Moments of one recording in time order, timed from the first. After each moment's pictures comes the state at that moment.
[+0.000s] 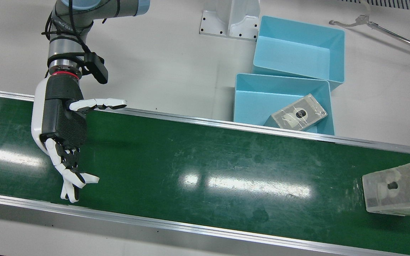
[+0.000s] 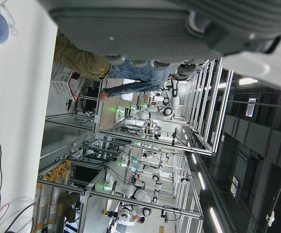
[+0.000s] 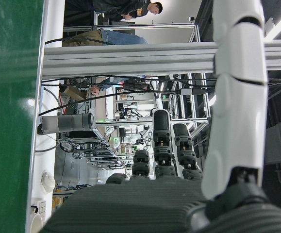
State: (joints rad) left arm -1.80 -1.80 -1.75 0.42 1.92 -0.16; right arm 0.80 -1.04 1.78 -3.58 -0.99 -0.11
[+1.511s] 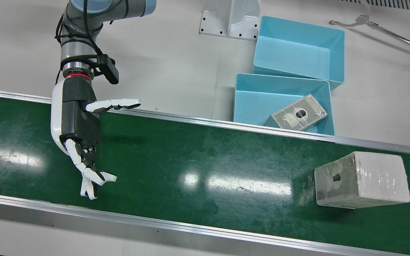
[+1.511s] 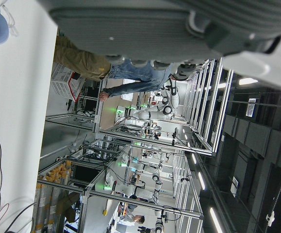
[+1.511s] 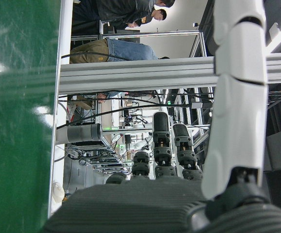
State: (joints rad) left arm -1.80 -1.80 -1.75 0.42 1.92 -0.16; right arm 0.76 -1.03 1.77 -3.58 -0.99 -0.11
